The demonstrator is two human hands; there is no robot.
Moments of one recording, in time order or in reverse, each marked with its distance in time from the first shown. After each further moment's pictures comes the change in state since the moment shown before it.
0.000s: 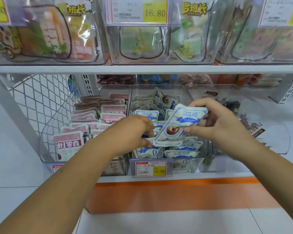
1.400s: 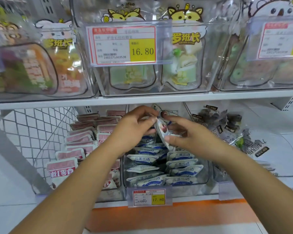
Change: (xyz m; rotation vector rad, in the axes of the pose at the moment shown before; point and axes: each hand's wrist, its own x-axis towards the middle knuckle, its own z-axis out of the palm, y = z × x) left_hand 0.052 -0.001 -0.018 -1.055 0.349 -0.199; right_hand 0.065 0.025 -0.001 -0.465 -0.182 0.135
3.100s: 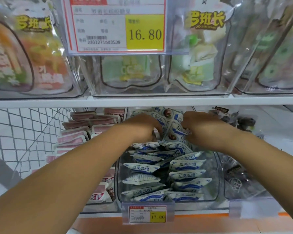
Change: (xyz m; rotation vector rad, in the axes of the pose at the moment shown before) left_hand 0.064 -0.013 0.006 1.072 -0.529 -0.133; right_hand 0.052 0.016 -0.025 -0.911 -0.161 -0.082
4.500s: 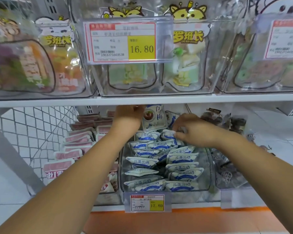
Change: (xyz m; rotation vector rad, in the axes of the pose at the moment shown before) left_hand -0.033 0.006 -0.005 -0.615 0.779 -0.267; right_hand -0.004 0.002 0.009 0.319 0.030 -0.004
